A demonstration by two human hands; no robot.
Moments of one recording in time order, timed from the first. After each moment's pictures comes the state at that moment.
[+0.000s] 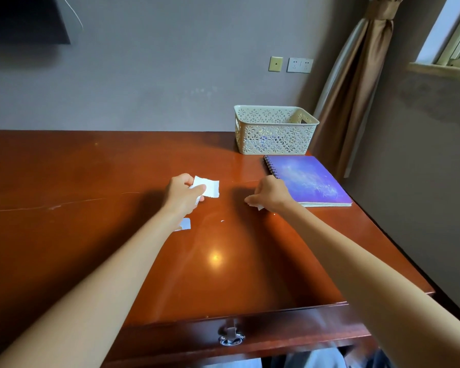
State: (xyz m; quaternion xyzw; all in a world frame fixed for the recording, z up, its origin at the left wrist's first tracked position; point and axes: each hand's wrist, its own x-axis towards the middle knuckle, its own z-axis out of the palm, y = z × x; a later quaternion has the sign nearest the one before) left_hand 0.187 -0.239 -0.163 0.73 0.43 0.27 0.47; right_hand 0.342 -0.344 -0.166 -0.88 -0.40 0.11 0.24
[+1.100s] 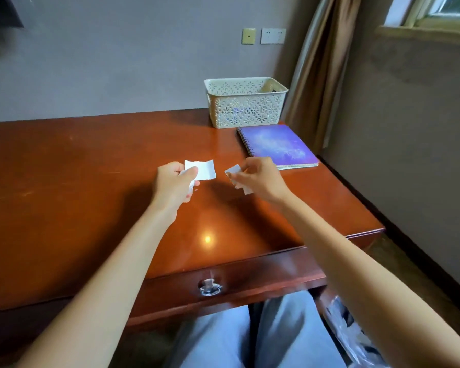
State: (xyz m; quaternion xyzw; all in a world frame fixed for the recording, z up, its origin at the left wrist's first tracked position) left_hand 0.155 -0.297 -0.155 0.69 0.43 0.32 0.50; right_hand 0.293 -0.388 -0.171 -0.78 -0.39 0.13 0.47
